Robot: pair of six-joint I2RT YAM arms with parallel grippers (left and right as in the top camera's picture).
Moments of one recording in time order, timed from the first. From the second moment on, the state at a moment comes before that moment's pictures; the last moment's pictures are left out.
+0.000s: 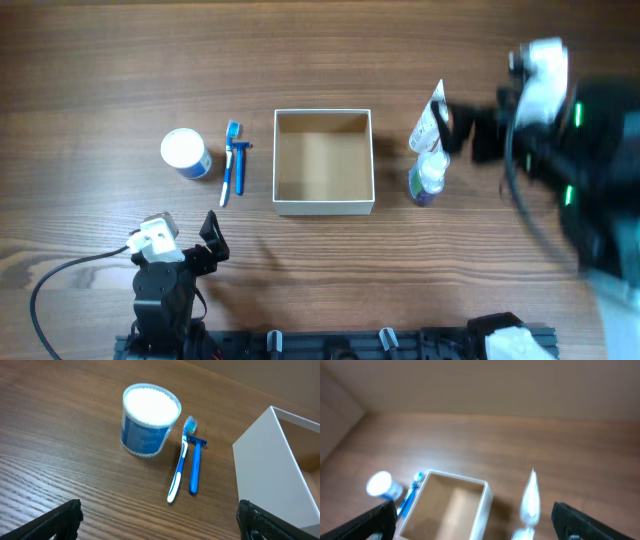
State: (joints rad) left arm -0.06 0.01 0.16 -0.59 -0.12 -0.36; right arm 0.19 1.15 1.57 -0.96 -0.21 0.13
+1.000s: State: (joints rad) left arm -0.06 0.01 0.16 -0.59 -0.12 -0.36; right arm 0.18 1.91 1.92 -1.35 0.01 0.31
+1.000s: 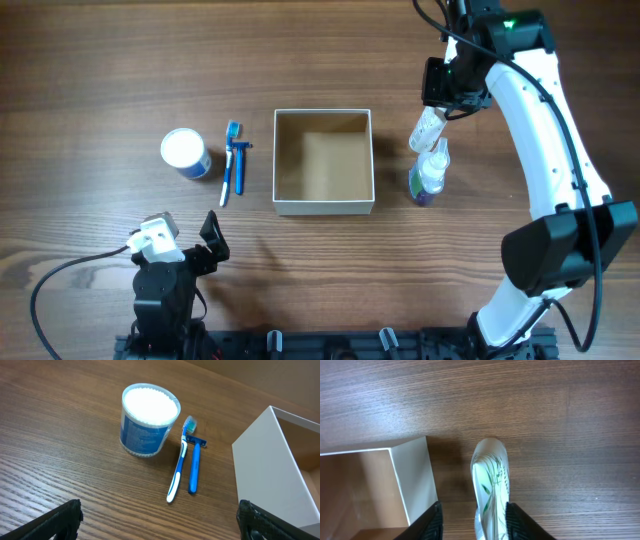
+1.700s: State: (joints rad) left arm -0.06 0.01 0.16 -0.59 -0.12 -0.36; right arm 0.18 1.91 1.91 -1.29 0.04 0.33
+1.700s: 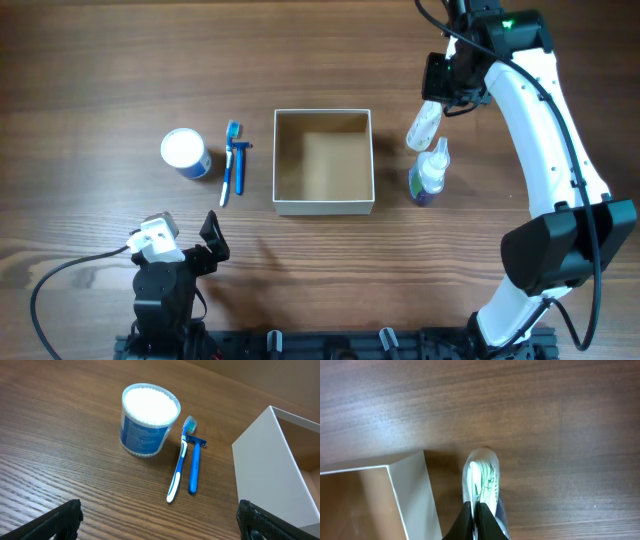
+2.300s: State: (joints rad) left arm -0.06 0.01 0.16 -0.59 -0.12 -0.36; right arm 0.19 1.87 2.13 -1.33 0.05 0.28
